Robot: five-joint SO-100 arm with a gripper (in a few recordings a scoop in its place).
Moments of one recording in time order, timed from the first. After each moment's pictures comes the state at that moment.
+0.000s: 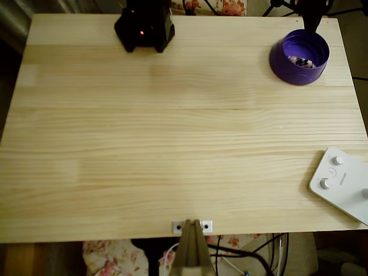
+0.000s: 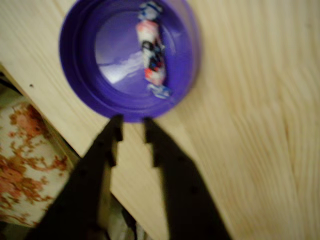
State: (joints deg) arm -74.4 92.9 85.3 61.8 22.3
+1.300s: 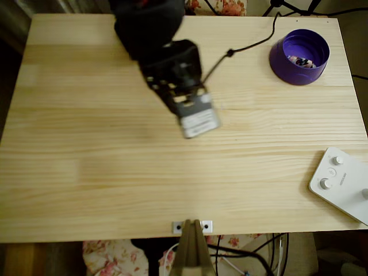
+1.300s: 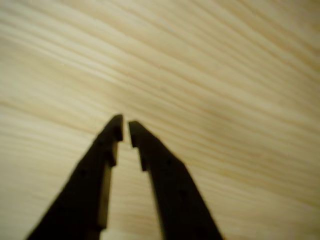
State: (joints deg) arm -14.9 140.8 144.3 44.8 0.9
